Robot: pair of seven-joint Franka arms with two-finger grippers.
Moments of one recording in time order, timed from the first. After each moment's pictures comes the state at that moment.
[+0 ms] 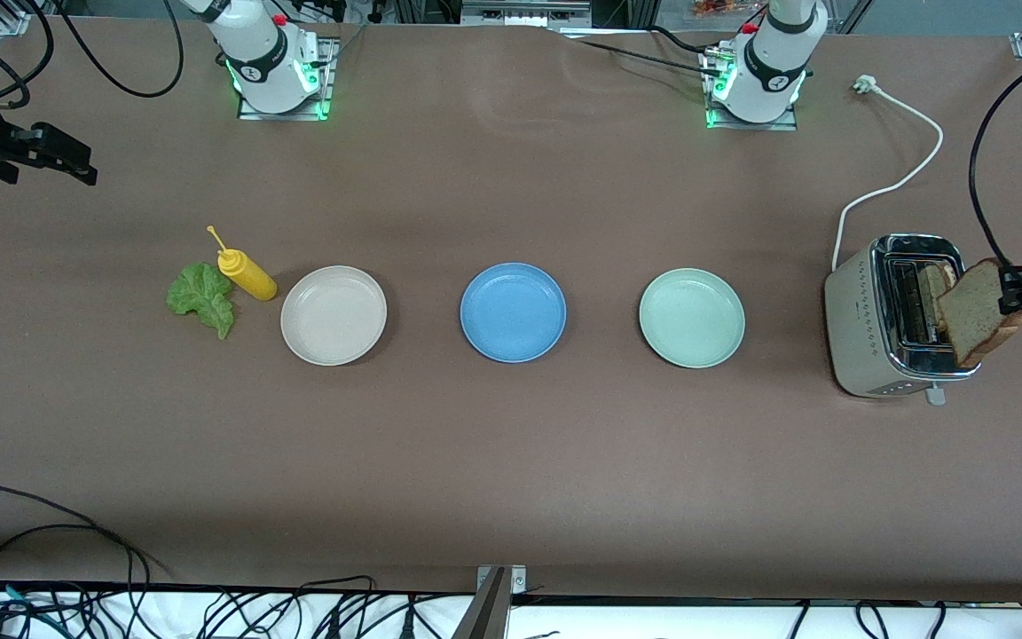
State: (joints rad) left arm 0.13 0.23 0.00 -1.47 0.11 1.69 0.20; right arm 0.02 -0.08 -0.04 -1.68 -0.03 1.50 -0.02
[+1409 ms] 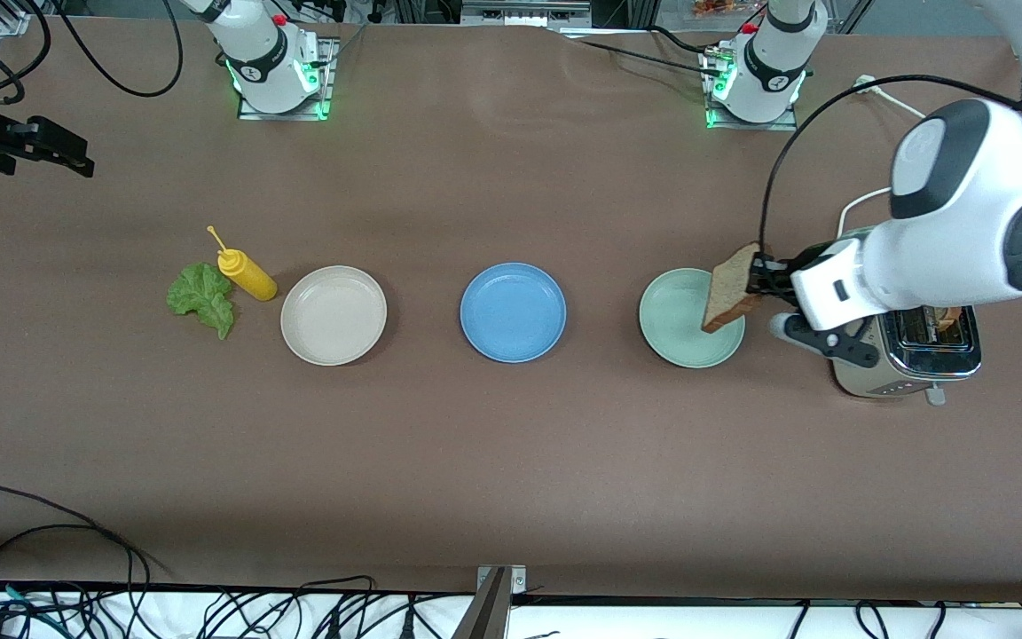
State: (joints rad) left arm 0.05 0.38 -0.32 -1.42 -0.17 1.57 0.06; right arm 0.02 -0.08 -0.05 -1.67 -0.04 1.45 -0.02
